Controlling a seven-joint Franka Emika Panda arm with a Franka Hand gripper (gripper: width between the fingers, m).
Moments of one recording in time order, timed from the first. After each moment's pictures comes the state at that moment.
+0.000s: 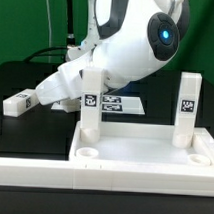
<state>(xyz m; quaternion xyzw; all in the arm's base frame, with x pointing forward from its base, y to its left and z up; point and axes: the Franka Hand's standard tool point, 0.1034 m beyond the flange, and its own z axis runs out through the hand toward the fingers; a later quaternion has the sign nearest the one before) 0.362 -0.097 0.028 0.80 0.35 -0.47 0.14</state>
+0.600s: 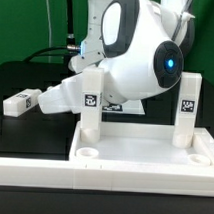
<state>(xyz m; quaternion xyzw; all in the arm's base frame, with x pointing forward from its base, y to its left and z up) 0.359 -0.098 0.011 0.78 0.34 -0.51 0.15</state>
